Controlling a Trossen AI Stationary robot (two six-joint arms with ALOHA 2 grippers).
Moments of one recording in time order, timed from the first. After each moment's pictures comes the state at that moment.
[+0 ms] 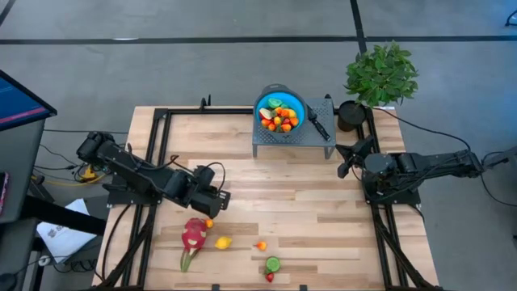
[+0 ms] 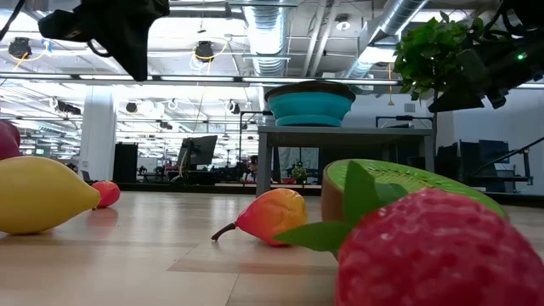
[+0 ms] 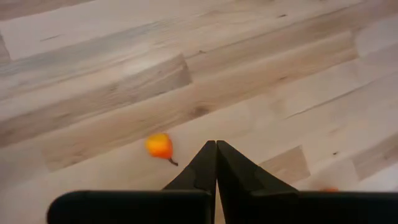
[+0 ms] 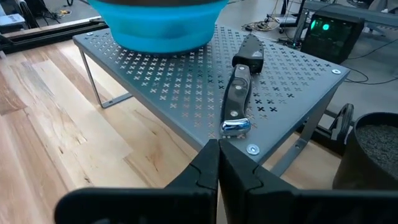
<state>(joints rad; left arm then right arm) -0.41 1.45 1.20 -1.10 -0.43 -1.61 0.12 0.33 0.31 -0.50 0.84 0.38</state>
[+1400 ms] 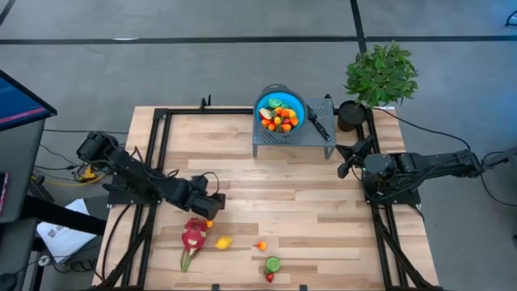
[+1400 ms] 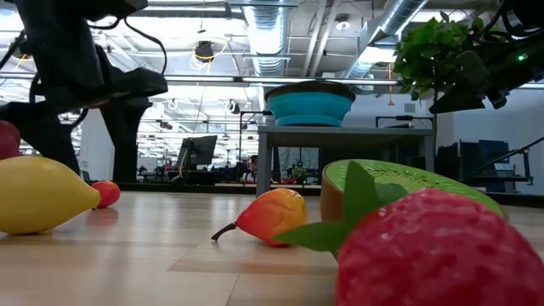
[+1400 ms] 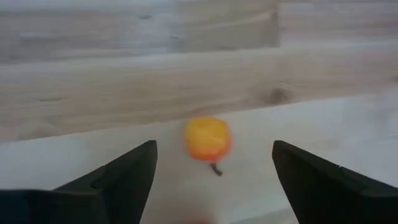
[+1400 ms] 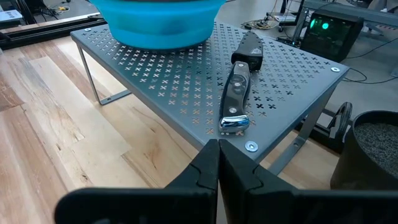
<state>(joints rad) -0.41 1.45 0.76 -0.67 -0.33 -1.86 0.12 0.33 0.31 -0.52 0.84 0.38</state>
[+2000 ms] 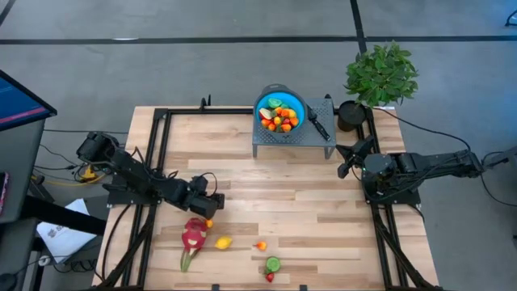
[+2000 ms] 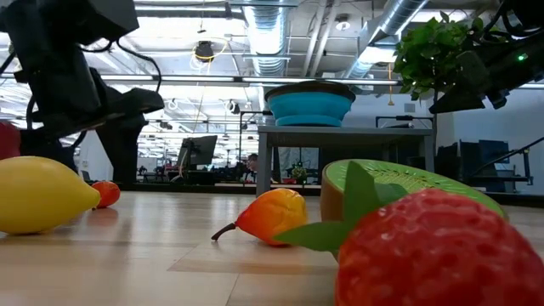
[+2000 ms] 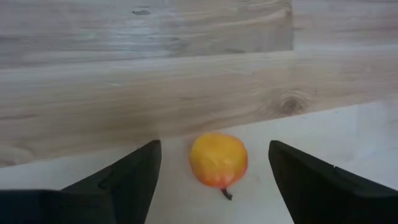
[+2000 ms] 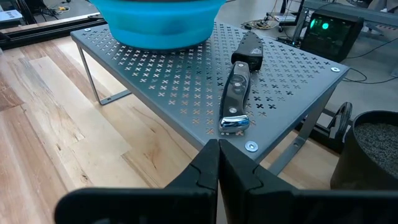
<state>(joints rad) -0.40 1.45 0.63 -0.47 -0.35 -1.84 0.12 0.33 0.31 -0.52 0.84 0.38</state>
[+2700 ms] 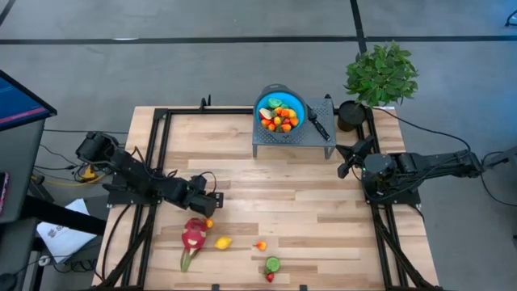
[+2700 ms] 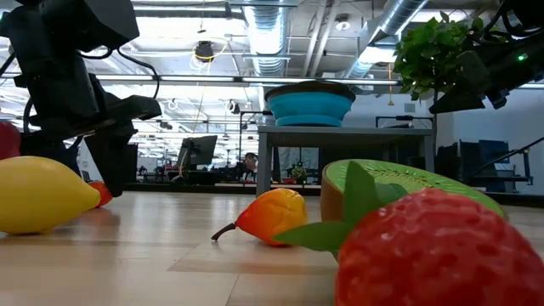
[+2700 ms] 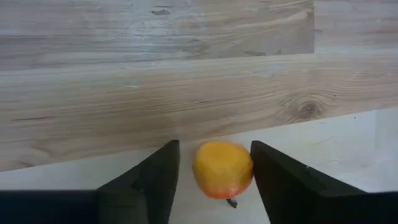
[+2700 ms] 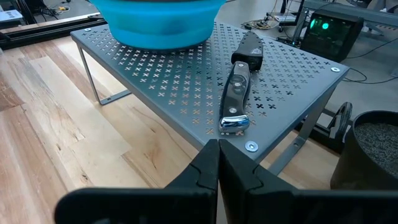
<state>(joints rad) -0.37 1.45 0.61 -0.46 -0.31 -1.84 0.12 0.33 0.31 -0.52 0.84 0.38</state>
